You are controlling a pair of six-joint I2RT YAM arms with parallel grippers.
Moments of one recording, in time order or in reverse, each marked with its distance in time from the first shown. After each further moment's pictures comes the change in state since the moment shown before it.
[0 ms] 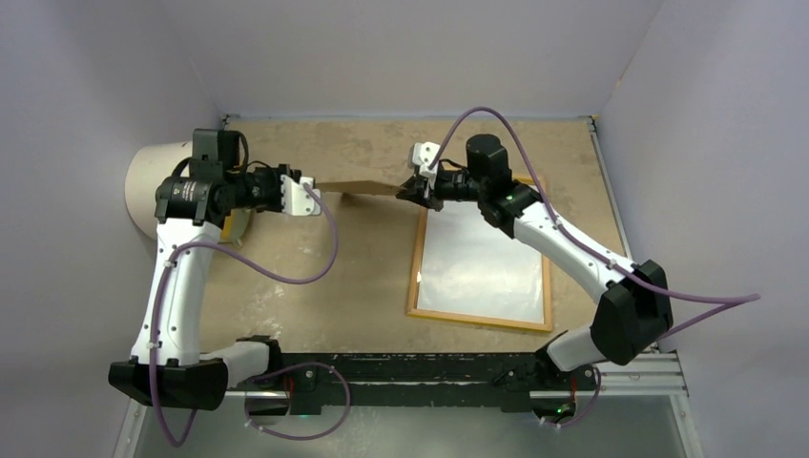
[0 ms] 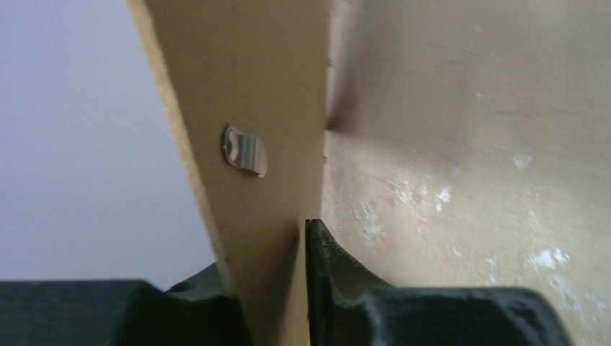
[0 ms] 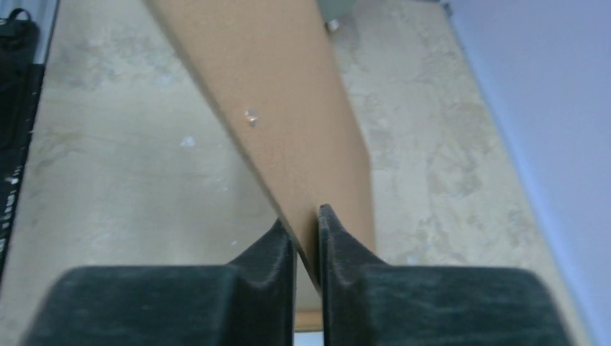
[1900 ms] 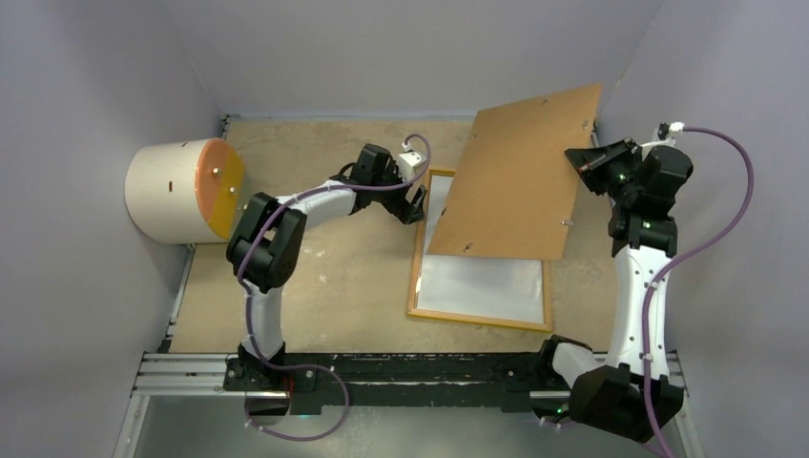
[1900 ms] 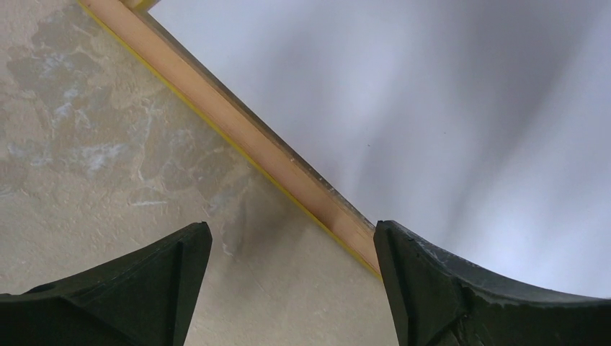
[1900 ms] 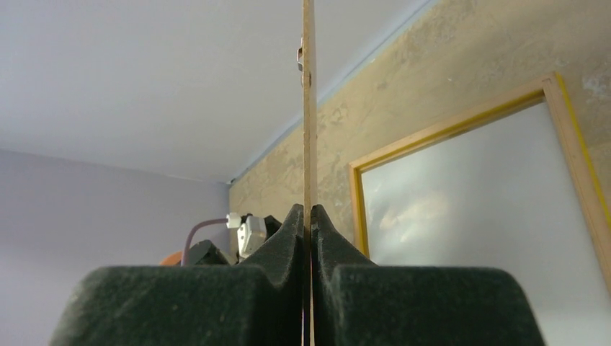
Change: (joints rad) left arm -0.446 0.802 -0.135 1.084 -0.149 -1.395; right arm -0.896 -0.419 -0.075 -0.230 0.322 1.320
